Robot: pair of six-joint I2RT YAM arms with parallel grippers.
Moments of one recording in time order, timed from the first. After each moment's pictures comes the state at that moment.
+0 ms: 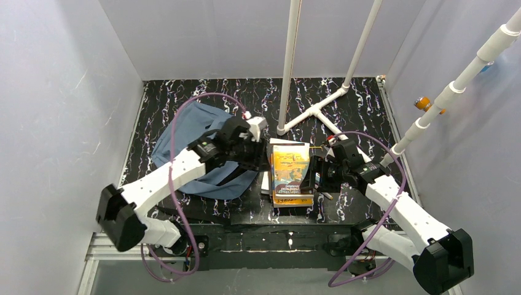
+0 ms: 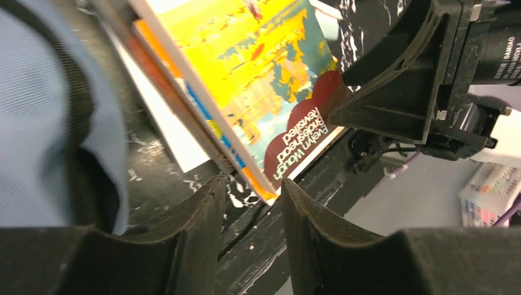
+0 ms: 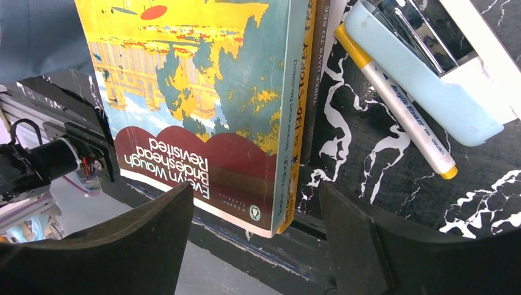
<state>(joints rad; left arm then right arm) -0.74 1.28 1.13 -0.60 0.24 -0.45 0.48 0.97 0.70 -0.72 -0.32 0.58</state>
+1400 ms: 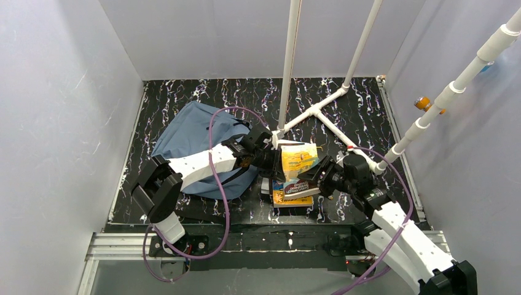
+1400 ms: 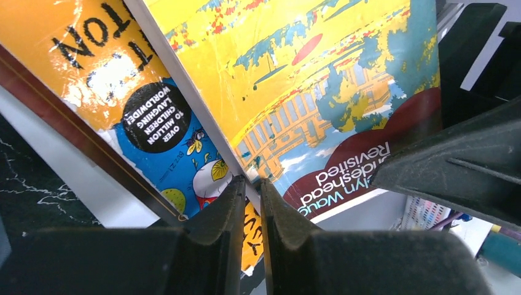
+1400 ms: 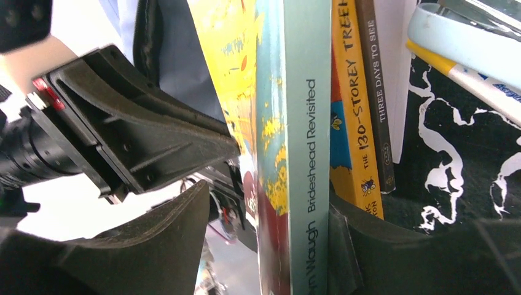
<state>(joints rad) -0.83 1.66 1.13 -0.37 0.42 -0.65 0.46 0.71 0.42 -0.32 -0.37 1.12</state>
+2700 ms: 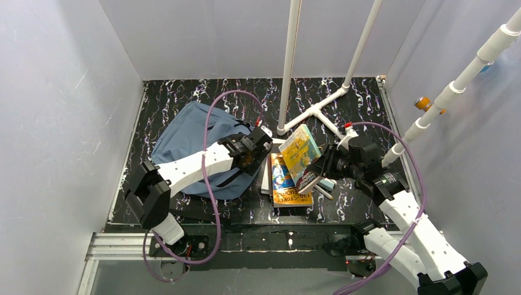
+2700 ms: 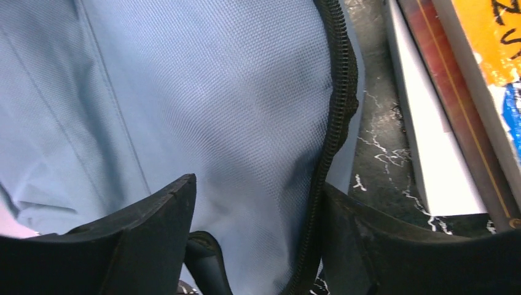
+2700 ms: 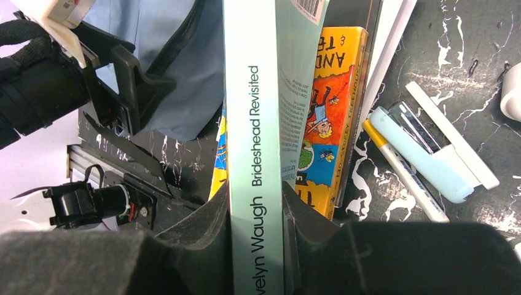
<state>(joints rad) -0.87 1.58 1.21 -0.77 -0.44 -0.14 0.46 0.76 0.75 -0.59 -0.25 0.62</state>
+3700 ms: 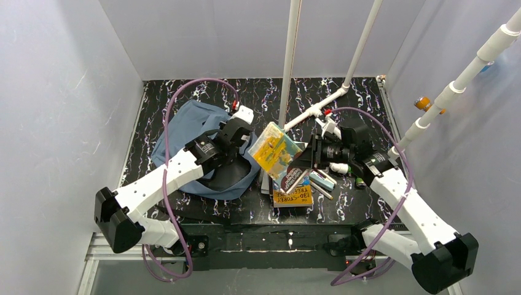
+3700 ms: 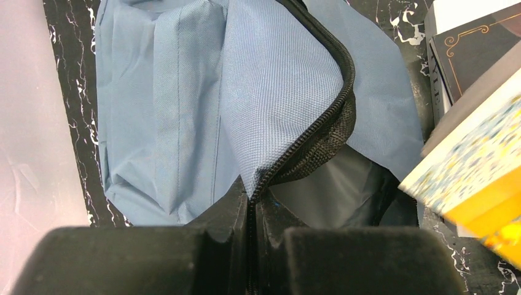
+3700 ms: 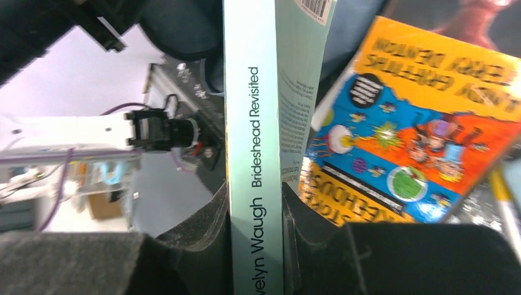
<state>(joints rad) -0.84 1.32 1.22 -0.76 -0.67 -0.12 0.46 0.97 0.89 -0.52 -0.62 0.55</state>
